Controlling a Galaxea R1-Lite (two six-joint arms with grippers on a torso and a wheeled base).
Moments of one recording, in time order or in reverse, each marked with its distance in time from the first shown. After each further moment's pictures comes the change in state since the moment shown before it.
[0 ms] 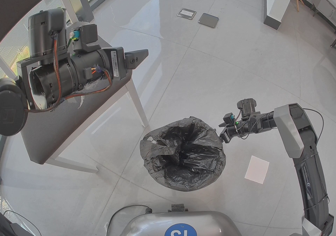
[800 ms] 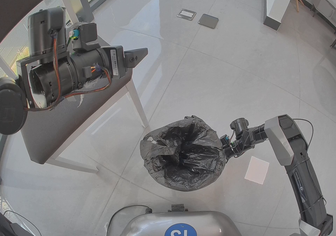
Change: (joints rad) left arm 0.003 0.000 -0.007 0.000 -0.001 0.004; right arm 0.013 0.146 -0.020 0.209 0.004 -0.018
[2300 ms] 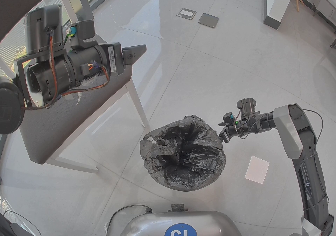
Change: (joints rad) left arm 0.001 -0.011 -0.002 -0.003 0.000 0.002; right arm -0.007 -0.136 0.000 -0.216 -0.005 0.020
